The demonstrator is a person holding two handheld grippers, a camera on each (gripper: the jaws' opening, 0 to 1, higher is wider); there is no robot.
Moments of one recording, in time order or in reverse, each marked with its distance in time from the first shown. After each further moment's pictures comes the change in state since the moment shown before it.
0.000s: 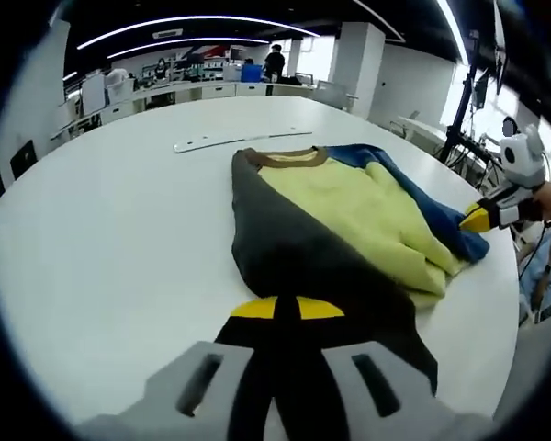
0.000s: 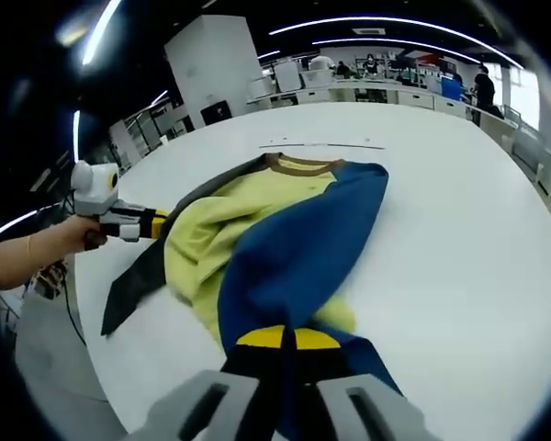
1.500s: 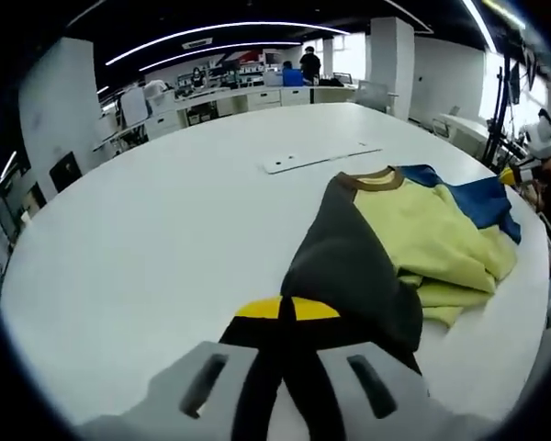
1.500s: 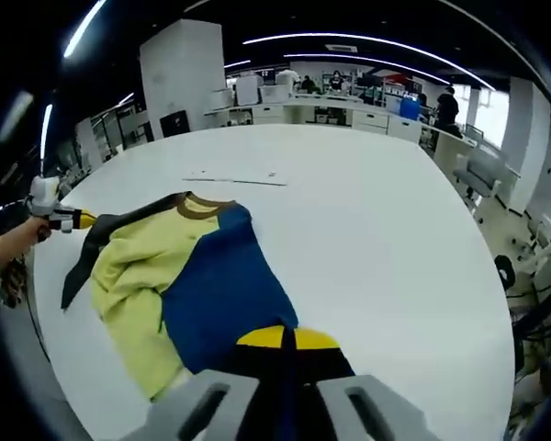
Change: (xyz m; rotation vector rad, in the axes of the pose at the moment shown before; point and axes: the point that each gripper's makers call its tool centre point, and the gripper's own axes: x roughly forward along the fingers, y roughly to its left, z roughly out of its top) left arm -0.047 0.109 0.027 -0.001 0.008 0.242; right arm -0.053 -0.143 0.049 -0.003 -0.036 -0.261
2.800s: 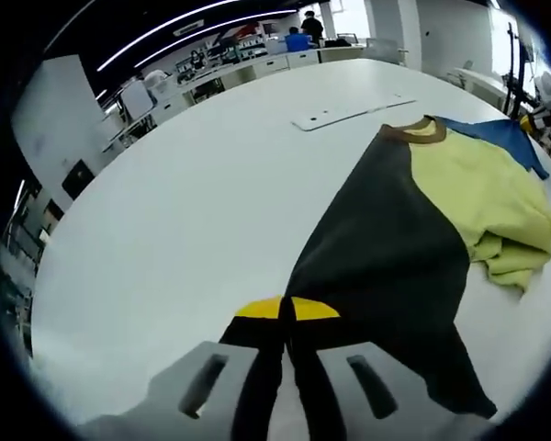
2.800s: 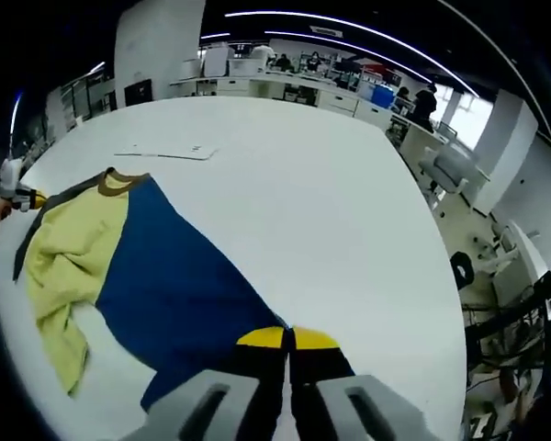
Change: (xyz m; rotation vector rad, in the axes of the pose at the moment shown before) left arm 0.032 0.053 -0.018 0.112 0.157 0.119; right arm 0.027 -0.092 -0.001 -0.047 0.110 -0.203
